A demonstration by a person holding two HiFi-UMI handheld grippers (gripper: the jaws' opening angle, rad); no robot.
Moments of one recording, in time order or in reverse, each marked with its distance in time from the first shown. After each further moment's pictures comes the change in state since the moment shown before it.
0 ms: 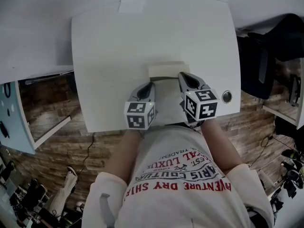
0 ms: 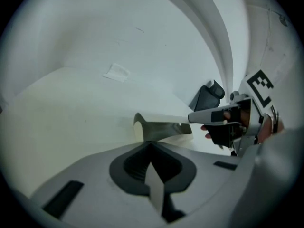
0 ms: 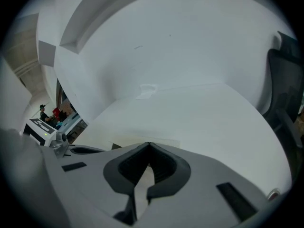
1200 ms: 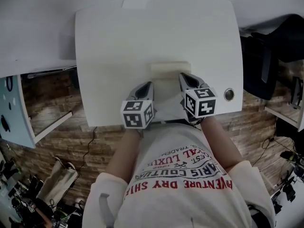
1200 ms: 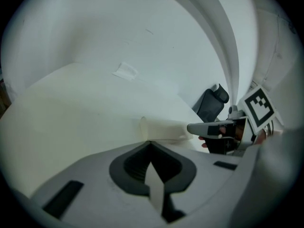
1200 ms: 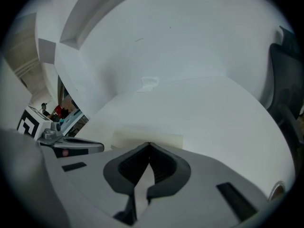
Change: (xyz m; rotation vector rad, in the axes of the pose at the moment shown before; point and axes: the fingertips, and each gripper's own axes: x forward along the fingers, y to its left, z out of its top) left arm -0.021 0.005 -0.008 -0.083 0.013 0.029; right arm 0.003 0.005 -0.026 0.000 0.044 0.019
